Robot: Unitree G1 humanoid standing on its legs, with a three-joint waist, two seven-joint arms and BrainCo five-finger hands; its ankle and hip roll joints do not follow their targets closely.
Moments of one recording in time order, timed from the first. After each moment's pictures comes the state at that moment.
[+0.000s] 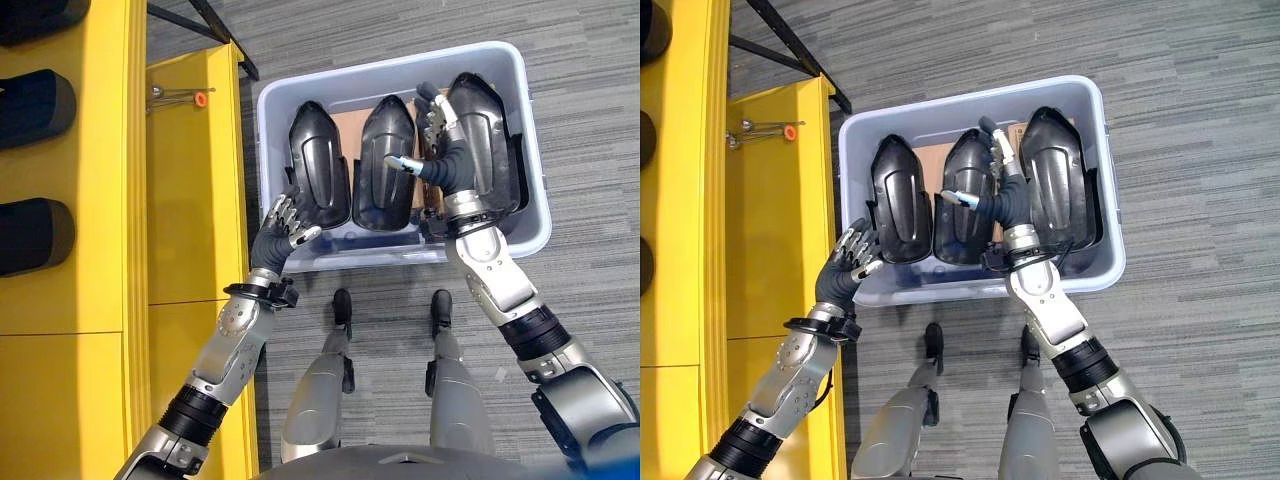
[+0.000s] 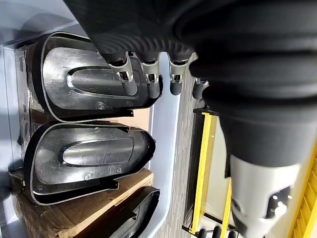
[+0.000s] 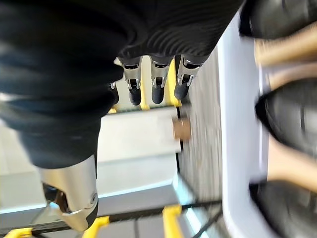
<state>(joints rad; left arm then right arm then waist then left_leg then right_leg) -0.09 0.41 -0.31 -0.05 -0.66 -0.20 0.14 -0.54 -0.41 0.33 0.10 0.19 -0.22 -0.35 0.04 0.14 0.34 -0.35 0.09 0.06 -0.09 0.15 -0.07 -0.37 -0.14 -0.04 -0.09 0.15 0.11</state>
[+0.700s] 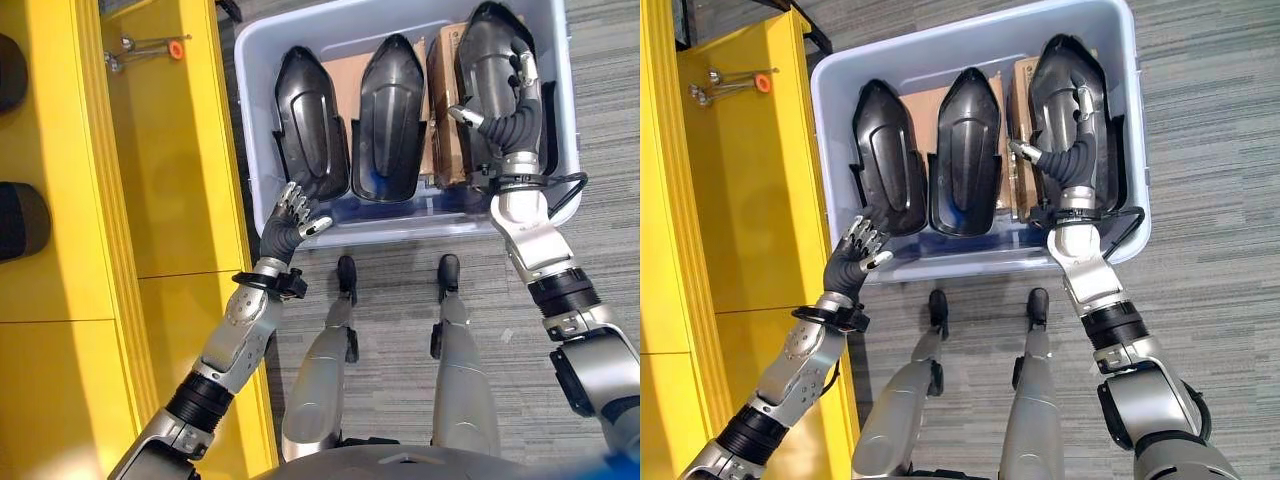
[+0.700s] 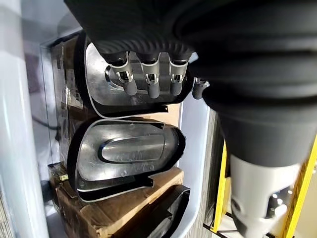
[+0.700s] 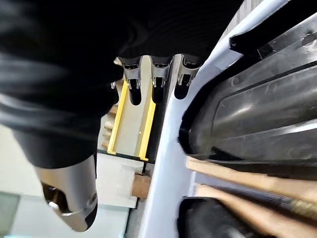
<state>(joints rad) -0.18 0.41 -0.36 -0.04 -0.66 -0.21 0.15 -0.75 -0.54 0.23 0.38 0.07 -0.20 -0.51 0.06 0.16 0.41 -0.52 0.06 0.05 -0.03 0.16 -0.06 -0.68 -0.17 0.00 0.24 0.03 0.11</state>
